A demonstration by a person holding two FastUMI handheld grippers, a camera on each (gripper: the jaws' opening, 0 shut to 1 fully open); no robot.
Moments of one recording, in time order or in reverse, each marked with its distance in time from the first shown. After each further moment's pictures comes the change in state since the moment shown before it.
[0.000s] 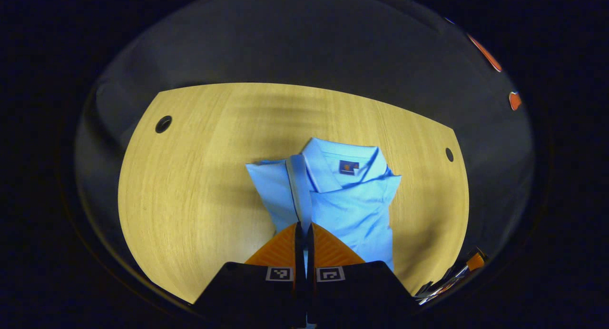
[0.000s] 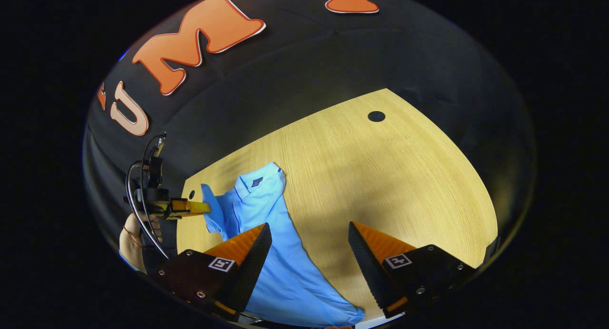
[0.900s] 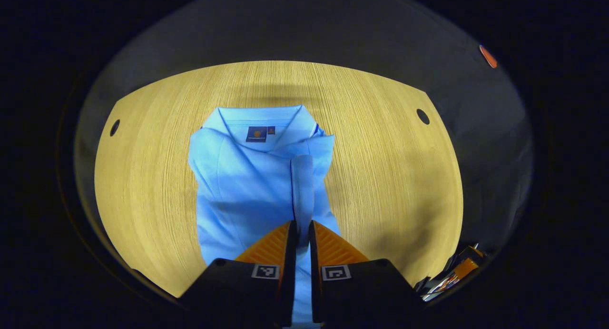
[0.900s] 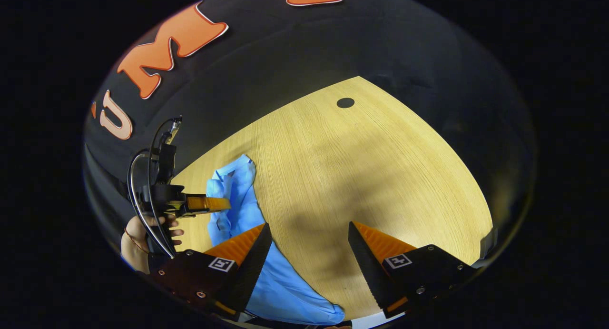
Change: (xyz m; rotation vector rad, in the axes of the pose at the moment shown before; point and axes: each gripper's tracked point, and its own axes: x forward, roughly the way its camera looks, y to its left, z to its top) left arm 0.047 -0.112 -0.052 0.087 0.056 -0.084; right arm -0.002 -0.052 -0.025 0.036 0.048 -0.063
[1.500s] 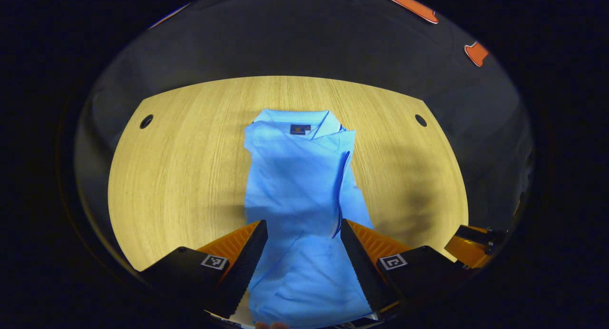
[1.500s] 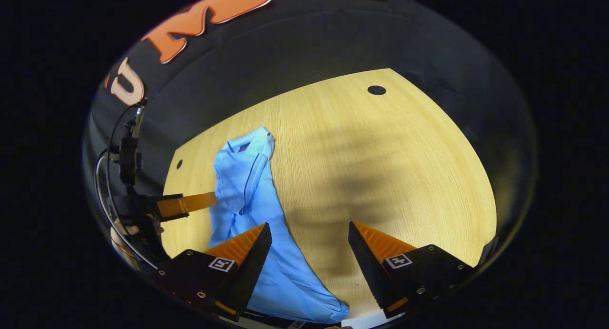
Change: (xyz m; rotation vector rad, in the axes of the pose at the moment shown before) left arm -0.076 0.065 -0.067 0.020 -0.103 0.054; right arm 0.023 0.040 -0.048 -0.182 0.104 0.012
